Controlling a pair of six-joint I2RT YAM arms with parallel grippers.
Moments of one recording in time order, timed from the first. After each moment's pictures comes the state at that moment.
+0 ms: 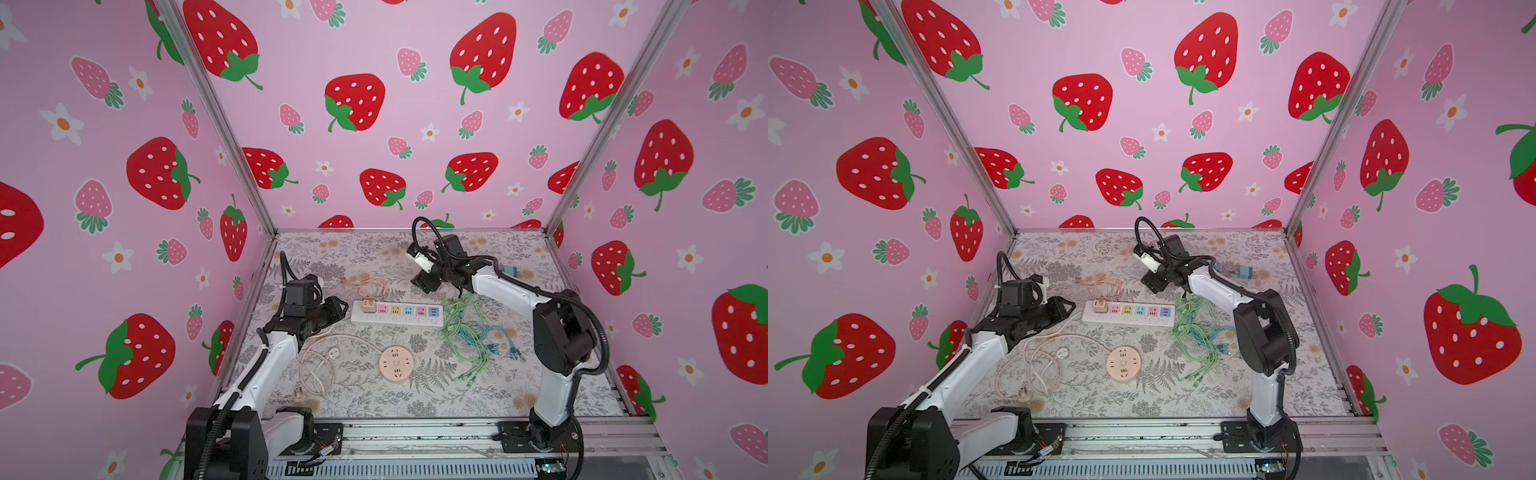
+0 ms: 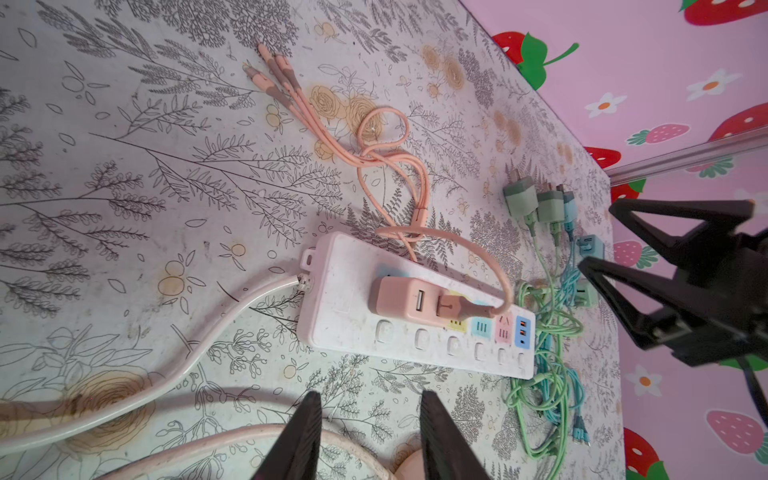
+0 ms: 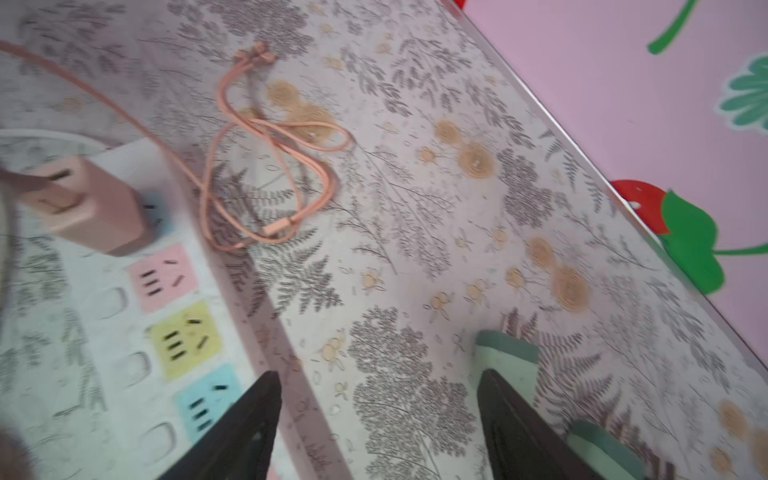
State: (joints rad) left arm -0.05 1.13 0.70 -0.37 0.36 -0.52; right arm 0.64 1.92 1.47 -0.31 -0.14 -0.41
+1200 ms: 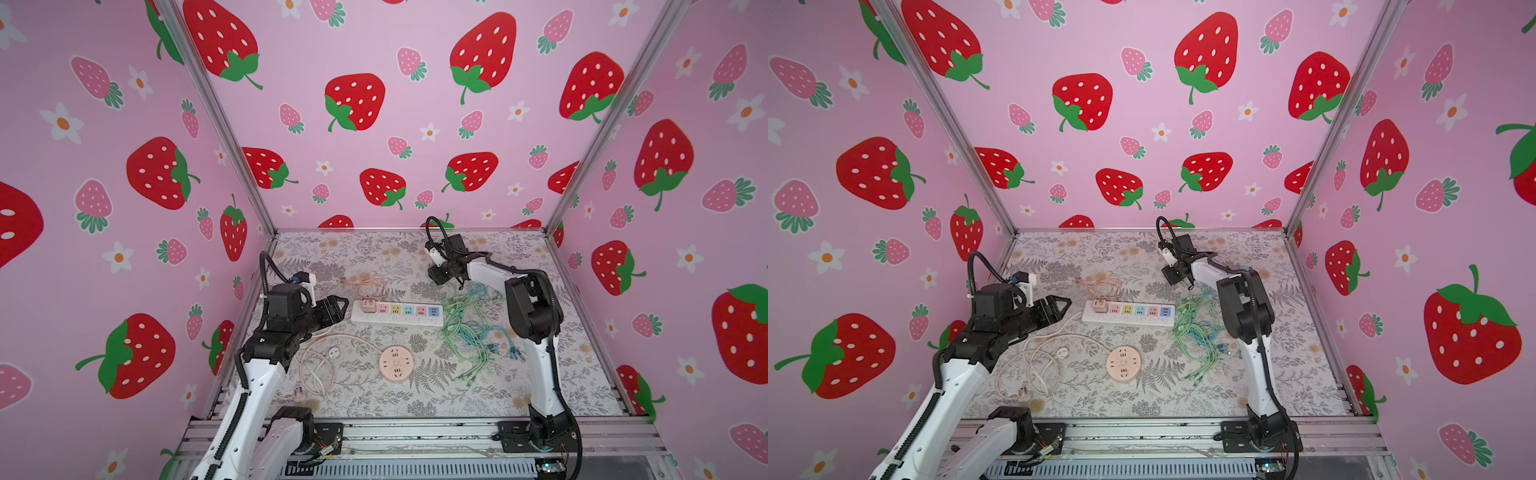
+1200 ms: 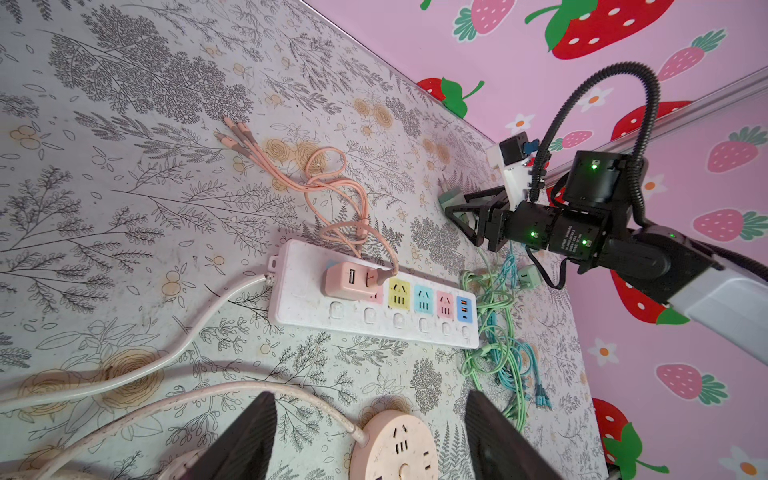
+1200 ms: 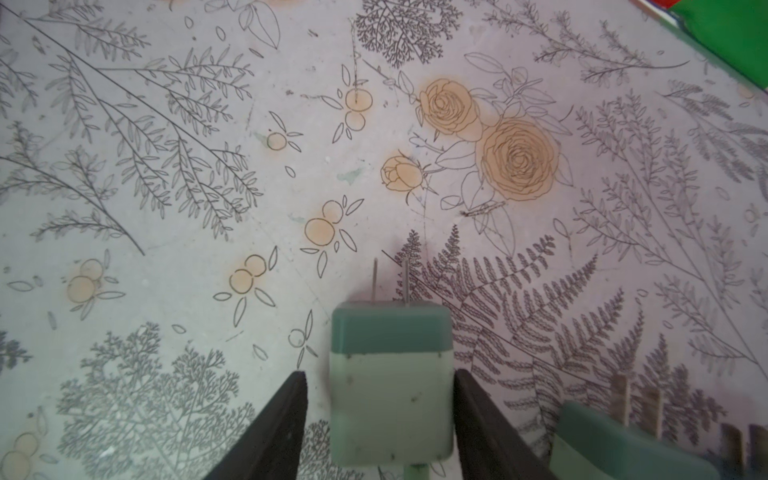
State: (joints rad) left arm -0.05 0.87 0.77 -0.55 0.39 -0.47; right arm 0.49 2.25 1.66 -0.32 -0.09 -0.27
